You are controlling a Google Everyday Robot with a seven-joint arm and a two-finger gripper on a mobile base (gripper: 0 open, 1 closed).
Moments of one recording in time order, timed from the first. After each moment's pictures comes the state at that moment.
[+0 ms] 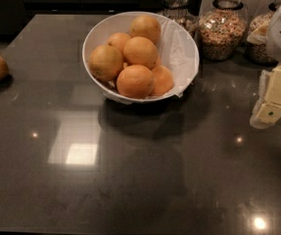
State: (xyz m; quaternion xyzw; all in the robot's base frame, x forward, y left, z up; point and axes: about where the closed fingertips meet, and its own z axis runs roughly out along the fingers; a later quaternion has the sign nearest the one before) arm 0.438 -0.217 0.976 -0.60 0.78 -0.03 0.16
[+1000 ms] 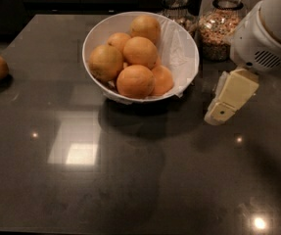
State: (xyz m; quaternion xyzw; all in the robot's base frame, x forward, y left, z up) arm 0.458 -0.164 0.965 -0.56 0.80 -0.01 0.23
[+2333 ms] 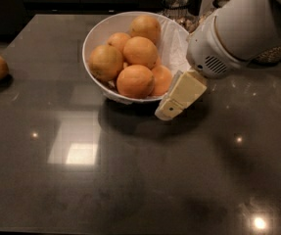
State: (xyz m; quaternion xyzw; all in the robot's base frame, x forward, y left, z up) arm 0.476 -0.083 0.961 -0.54 0.78 0.05 0.31
